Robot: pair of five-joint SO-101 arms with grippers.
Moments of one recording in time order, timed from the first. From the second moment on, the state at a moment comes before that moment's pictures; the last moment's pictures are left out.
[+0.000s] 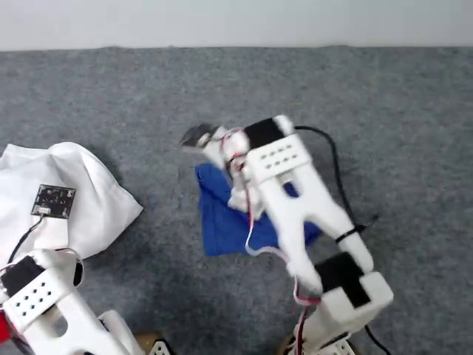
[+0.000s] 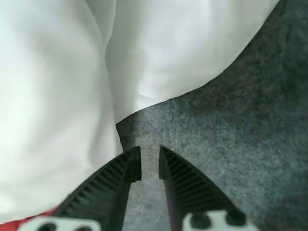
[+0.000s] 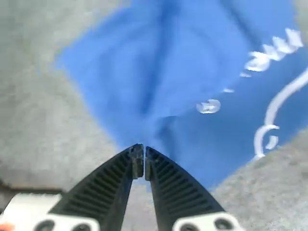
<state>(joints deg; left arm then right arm) -46.7 -51.0 65.0 73.1 -37.4 -26.5 8.4 -5.9 95.6 34.3</state>
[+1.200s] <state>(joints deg) -46.7 -51.0 67.2 70.2 -37.4 -41.8 16.2 -11.4 100.5 36.4</state>
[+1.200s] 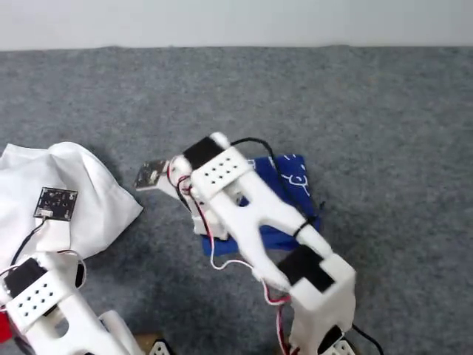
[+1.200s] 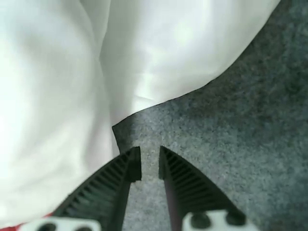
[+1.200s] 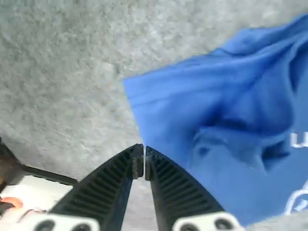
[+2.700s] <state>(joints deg) -46.7 -51.0 67.2 70.2 -37.4 -36.4 20.9 -16.0 100.1 33.9</state>
